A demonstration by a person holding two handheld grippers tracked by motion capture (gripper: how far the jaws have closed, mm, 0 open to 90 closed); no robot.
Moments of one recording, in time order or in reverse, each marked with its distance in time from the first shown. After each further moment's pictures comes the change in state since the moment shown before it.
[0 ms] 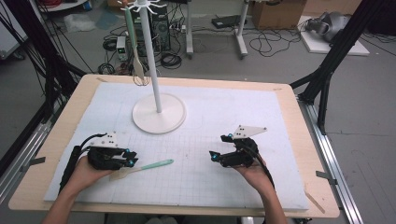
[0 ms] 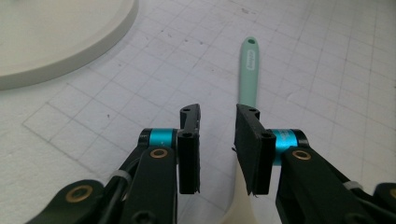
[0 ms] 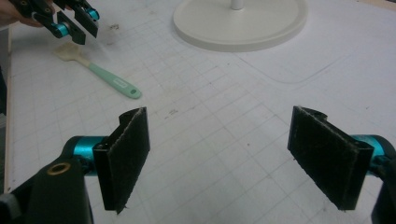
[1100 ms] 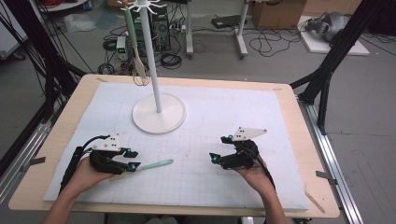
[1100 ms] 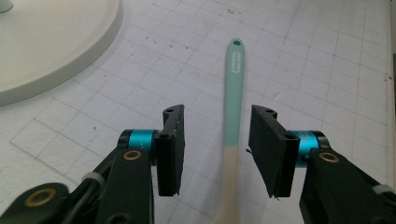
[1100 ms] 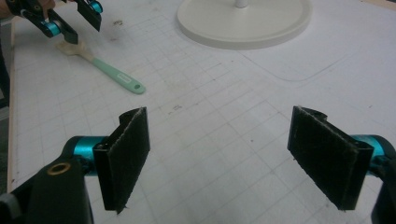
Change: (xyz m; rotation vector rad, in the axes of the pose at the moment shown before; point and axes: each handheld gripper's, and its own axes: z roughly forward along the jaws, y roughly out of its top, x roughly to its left) left arm -0.010 0.006 0.002 0.014 -0.002 0.060; right arm 0.003 -0.003 -0.002 0.002 0.005 -0.021
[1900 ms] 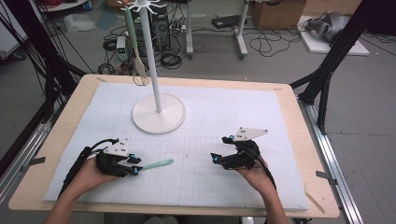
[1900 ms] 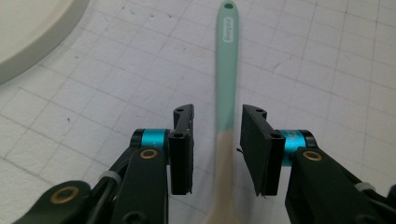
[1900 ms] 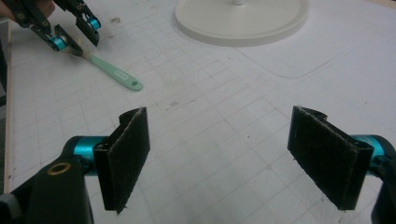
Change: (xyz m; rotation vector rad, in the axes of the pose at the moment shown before) left arm -0.006 0.002 0.016 0.140 -0.025 0.076; right arm -0.002 -0.002 -0.002 0.005 -0.005 0.001
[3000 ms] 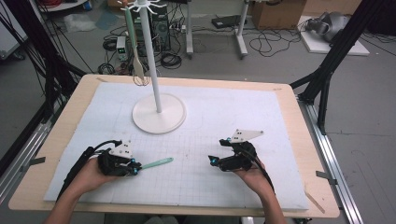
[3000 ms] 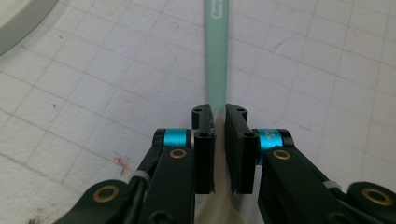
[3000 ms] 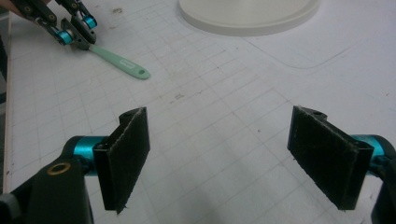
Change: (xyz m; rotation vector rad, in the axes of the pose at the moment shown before) left arm -0.003 0.003 0.004 0.082 0.010 -0.007; right arm 0.002 -0.005 0.010 0.024 0.016 0.007
